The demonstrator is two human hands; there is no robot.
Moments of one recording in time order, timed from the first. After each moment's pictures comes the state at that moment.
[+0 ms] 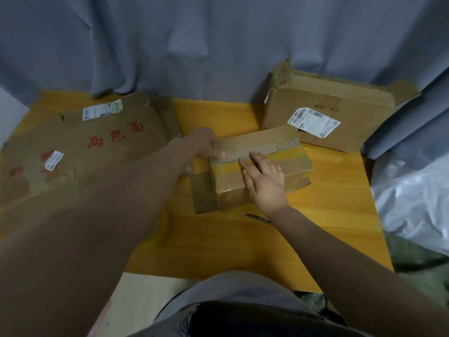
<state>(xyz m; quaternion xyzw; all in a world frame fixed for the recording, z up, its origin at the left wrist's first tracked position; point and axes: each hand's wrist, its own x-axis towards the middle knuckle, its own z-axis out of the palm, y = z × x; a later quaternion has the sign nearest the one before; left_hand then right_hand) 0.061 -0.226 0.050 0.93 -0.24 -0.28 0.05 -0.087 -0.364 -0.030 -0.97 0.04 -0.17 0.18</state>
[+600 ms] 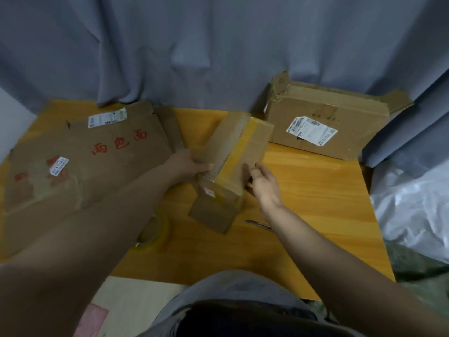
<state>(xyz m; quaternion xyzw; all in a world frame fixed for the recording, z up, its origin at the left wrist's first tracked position) 0.025 -0.182 0.048 0.92 -0.07 -0.29 0.26 -0.075 -0.342 0.005 -0.66 0.34 0.02 0.67</state>
